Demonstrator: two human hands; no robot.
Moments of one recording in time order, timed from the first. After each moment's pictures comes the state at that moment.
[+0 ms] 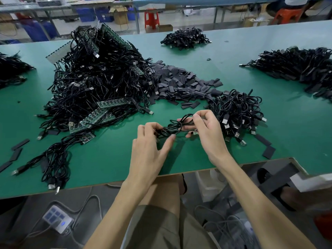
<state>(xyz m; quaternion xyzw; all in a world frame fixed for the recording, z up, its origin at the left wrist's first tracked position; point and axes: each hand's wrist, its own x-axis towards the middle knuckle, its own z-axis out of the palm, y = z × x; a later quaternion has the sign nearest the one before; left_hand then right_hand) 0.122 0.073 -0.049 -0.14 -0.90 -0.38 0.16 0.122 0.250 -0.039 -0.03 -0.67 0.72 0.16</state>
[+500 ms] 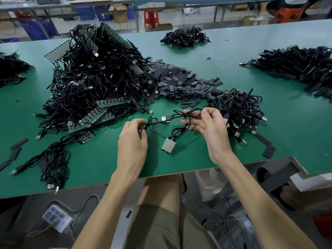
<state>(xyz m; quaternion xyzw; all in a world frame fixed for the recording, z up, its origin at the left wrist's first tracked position) 0.099 0.049 -0.040 -0.06 -0.91 -0.39 0.15 0.121 0.257 -0.038 -0.01 -0.58 0.80 0.17</state>
